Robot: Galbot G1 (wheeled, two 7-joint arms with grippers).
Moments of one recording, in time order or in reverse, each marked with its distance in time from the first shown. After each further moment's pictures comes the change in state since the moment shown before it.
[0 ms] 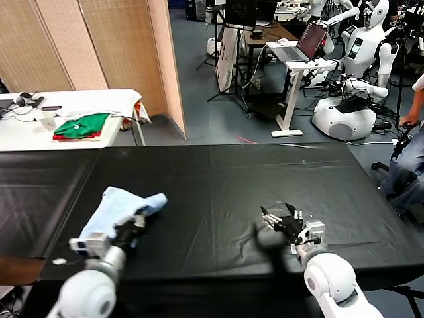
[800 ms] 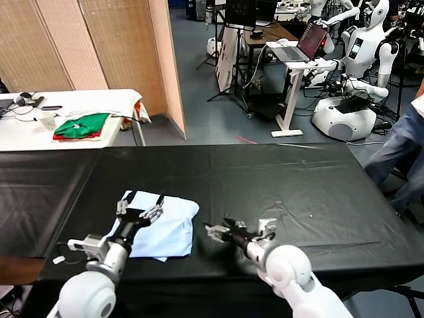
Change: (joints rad) left arm 0.024 0.030 -0.058 -0.027 0.124 -0.181 0.093; right arm 0.197 0.049 -0.319 -0.093 0.329 -0.092 0.005
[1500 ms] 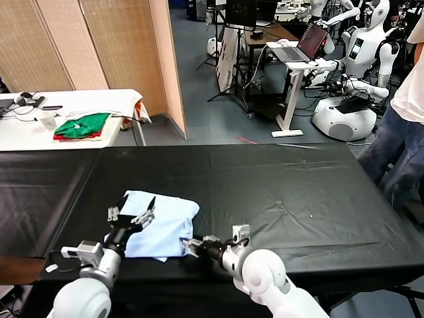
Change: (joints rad) left arm 0.045 -0.019 -0.043 0.005 0.023 0.001 -0.007; right arm 0.004 0.034 -0.098 0.003 0.210 -0.090 0.140
